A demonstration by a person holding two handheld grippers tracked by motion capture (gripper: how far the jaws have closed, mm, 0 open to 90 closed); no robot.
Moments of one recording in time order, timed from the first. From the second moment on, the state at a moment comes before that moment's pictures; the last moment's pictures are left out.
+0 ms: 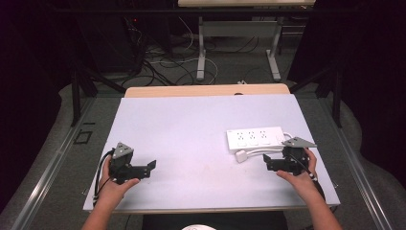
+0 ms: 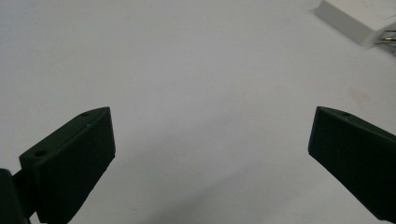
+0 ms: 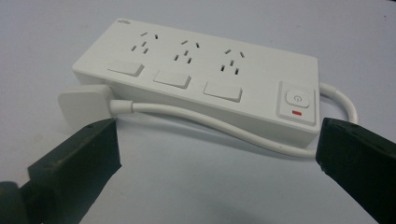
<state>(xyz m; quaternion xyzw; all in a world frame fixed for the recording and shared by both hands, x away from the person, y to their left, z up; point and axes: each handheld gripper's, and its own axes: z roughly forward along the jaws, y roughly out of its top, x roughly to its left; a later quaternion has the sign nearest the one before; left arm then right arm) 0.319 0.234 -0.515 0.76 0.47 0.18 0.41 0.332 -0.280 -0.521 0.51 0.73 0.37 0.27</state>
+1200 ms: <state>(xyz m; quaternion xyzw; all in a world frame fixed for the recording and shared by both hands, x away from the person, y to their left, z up) 0.322 0.226 -0.524 0.73 0.49 0.19 0.44 0.339 -0.264 -0.490 0.50 0.73 0.39 0.25</state>
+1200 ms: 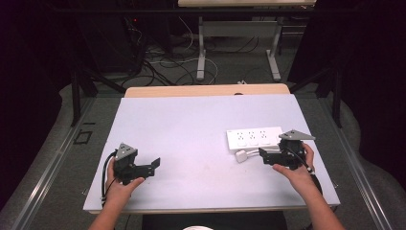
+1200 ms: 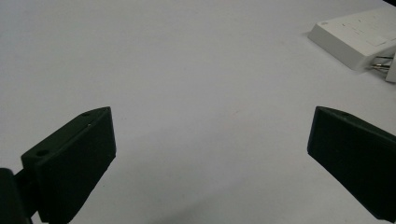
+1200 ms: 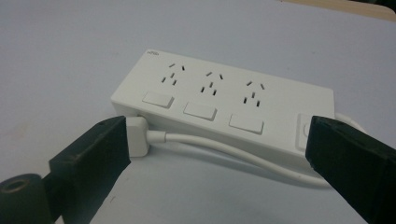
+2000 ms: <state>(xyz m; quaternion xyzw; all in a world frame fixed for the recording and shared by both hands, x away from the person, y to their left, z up) 0.323 0.228 -0.524 0.72 0.49 0.19 0.44 0.369 -0.257 -0.450 0.50 0.73 0.39 0.26</state>
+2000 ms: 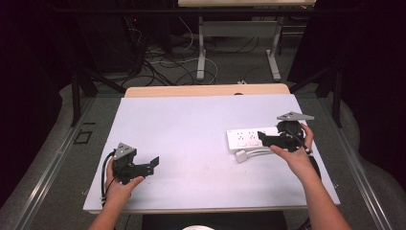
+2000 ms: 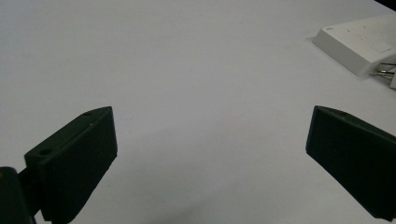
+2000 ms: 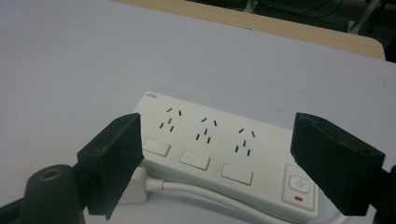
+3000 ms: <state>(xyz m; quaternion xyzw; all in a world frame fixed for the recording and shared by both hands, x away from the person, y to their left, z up) 0.327 0.229 -0.526 0.73 0.50 0.19 0.44 0.391 -0.273 -0.458 0.53 0.72 0.37 0.26</state>
